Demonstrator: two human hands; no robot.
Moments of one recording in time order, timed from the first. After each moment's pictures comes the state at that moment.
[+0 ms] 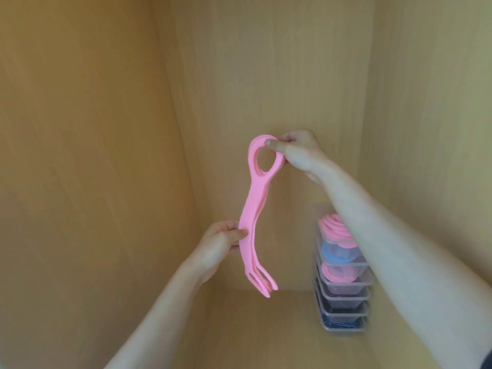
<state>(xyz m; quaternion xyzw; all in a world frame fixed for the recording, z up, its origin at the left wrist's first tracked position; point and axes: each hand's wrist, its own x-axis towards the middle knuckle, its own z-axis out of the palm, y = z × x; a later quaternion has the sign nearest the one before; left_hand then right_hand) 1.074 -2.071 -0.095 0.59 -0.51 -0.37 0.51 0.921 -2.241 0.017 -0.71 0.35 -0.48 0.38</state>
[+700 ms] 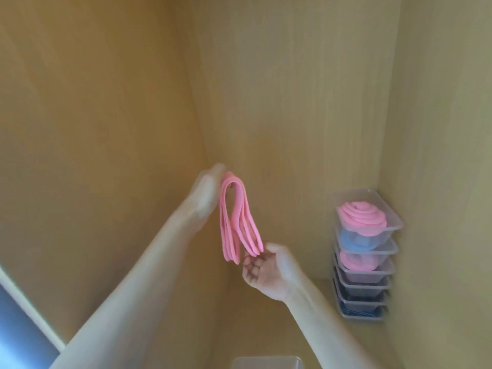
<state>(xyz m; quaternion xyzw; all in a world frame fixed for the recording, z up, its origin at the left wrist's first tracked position) 1.107 -2.073 -0.037 0.64 -0.47 -0.22 0.56 0.975 -2.118 -0.190 -0.23 0.22 -0.26 0.91</state>
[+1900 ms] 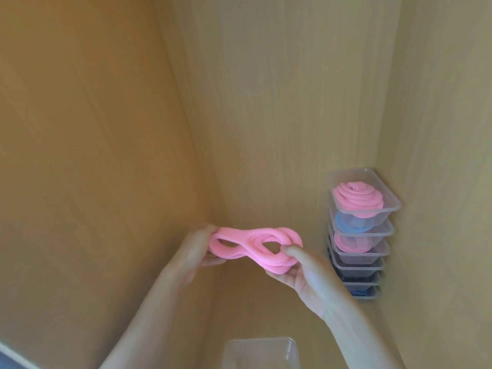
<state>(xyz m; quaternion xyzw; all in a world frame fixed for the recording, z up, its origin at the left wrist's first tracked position) 1.132 -2.049 -0.162 0.71 -0.34 -0.36 0.50 0.905 -2.106 -0.209 -0.34 0.27 -0.40 0.81</state>
